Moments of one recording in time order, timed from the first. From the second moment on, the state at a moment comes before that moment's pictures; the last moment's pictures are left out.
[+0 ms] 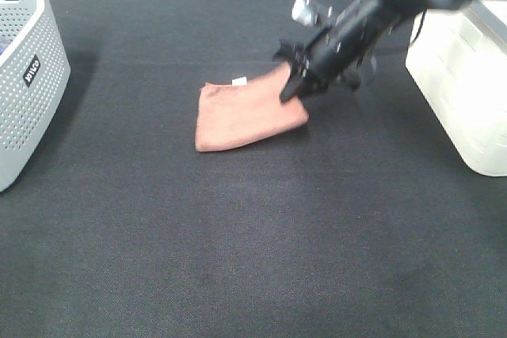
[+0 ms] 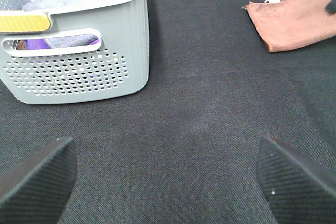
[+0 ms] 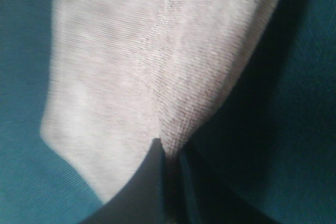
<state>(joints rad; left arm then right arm) -0.01 0.00 -0.50 -0.08 1.06 0.05 0.25 2.39 -1.93 0.67 0.94 -0.30</state>
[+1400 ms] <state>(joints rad) -0.01 0.00 -0.50 -0.08 1.06 0.05 -0.10 2.00 -2.37 0.27 1.22 -0.07</state>
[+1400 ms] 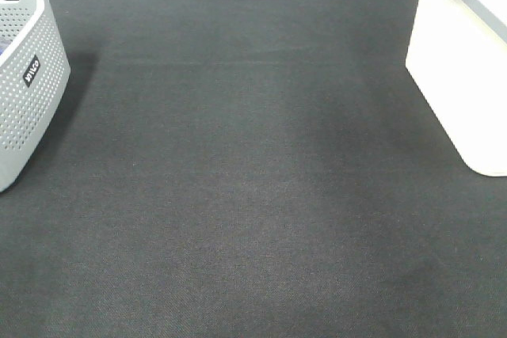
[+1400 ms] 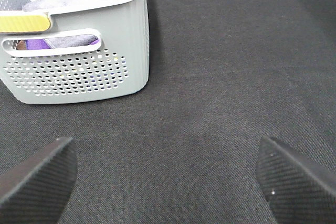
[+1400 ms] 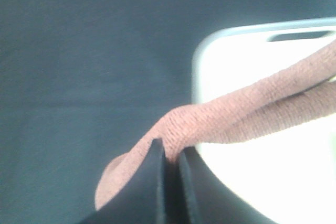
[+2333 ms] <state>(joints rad) -0.01 0.00 -0.50 -0.08 1.06 0.05 -0.26 2.06 -2.08 0.16 1.22 0.01</state>
